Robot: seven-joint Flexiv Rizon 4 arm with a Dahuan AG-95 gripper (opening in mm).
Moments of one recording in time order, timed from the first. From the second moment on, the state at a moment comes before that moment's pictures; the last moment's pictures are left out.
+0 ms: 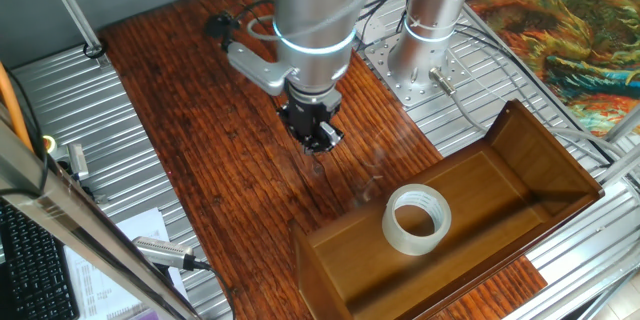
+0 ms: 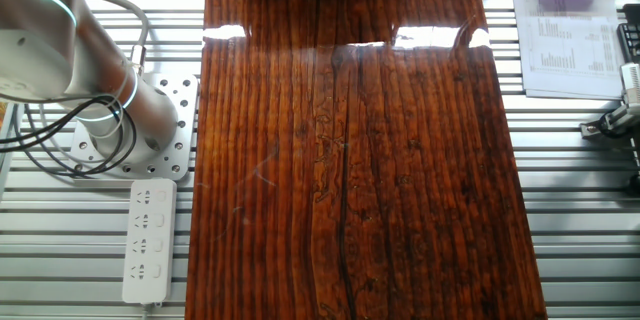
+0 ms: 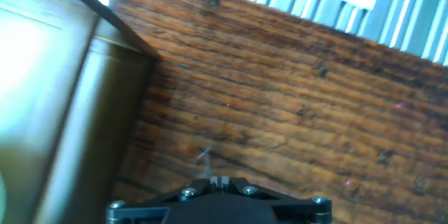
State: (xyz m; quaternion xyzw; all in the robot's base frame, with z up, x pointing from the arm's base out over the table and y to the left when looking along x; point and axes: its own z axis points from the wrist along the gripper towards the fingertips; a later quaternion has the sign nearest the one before) arm 0.455 0.235 0.277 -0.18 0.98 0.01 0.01
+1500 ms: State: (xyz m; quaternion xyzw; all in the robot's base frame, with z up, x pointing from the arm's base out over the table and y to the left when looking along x) arm 0.439 0.307 0.305 -0.15 0.99 0.00 0.00
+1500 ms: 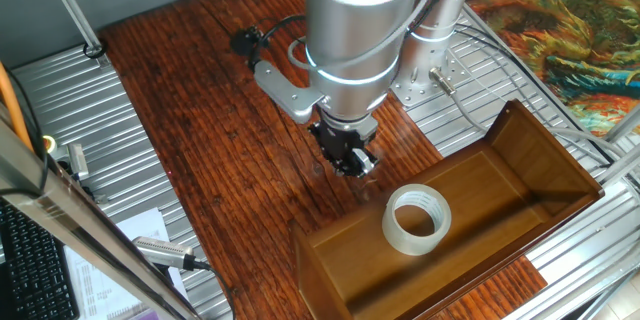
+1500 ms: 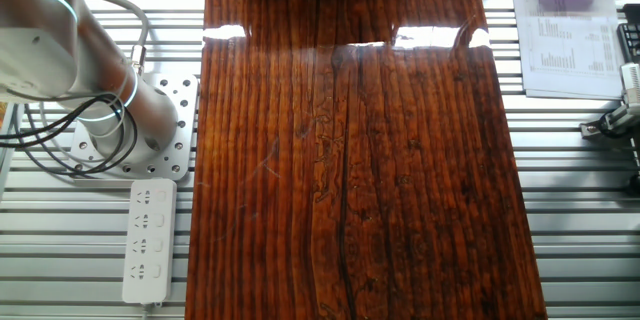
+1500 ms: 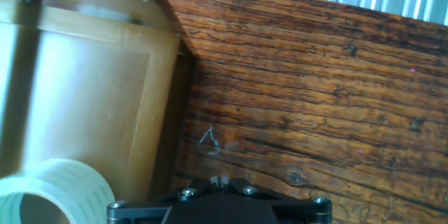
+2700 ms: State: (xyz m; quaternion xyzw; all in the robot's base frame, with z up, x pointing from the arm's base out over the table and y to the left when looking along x) arm 0.414 0.369 0.344 -0.13 0.99 0.04 -0.02
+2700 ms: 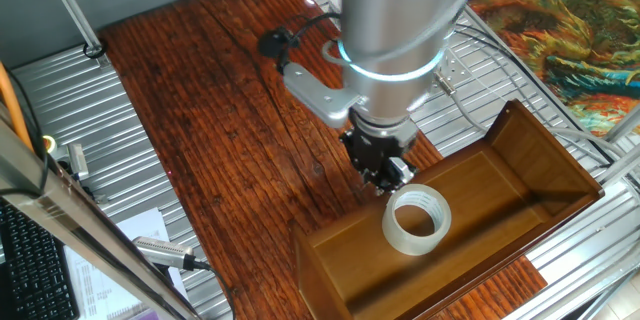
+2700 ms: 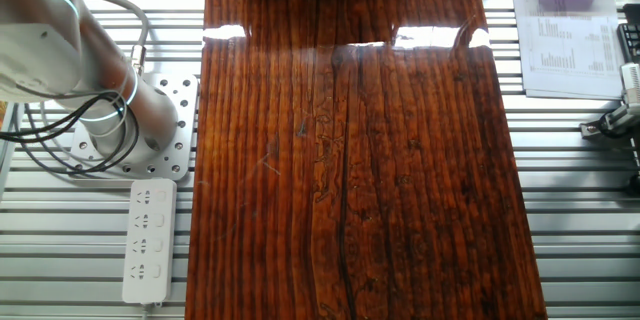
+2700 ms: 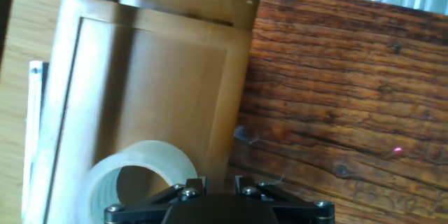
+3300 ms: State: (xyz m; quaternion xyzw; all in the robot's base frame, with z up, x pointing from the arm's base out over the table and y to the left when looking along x) arm 0.414 0.369 0.343 -0.15 0.99 0.02 -0.02
